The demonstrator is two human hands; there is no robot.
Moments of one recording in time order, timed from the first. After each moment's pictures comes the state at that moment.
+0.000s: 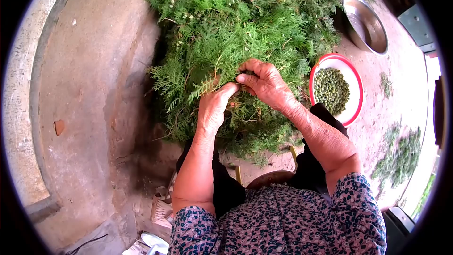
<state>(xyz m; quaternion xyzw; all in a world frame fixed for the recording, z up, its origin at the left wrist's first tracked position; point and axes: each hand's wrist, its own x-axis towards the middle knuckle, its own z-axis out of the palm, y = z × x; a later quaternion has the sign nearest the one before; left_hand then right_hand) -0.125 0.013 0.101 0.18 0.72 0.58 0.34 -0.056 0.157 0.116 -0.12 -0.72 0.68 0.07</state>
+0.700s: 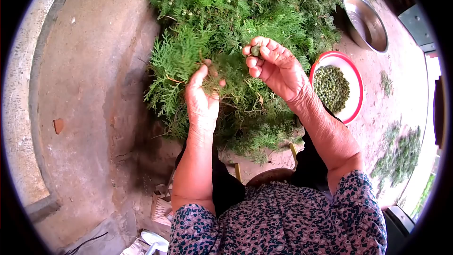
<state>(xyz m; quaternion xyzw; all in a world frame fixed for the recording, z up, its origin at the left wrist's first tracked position) -0.141 0.020 0.098 -0.12 0.41 0.86 0.29 -0.057 0.181 0.126 -0.05 -0.28 0.96 0.08</state>
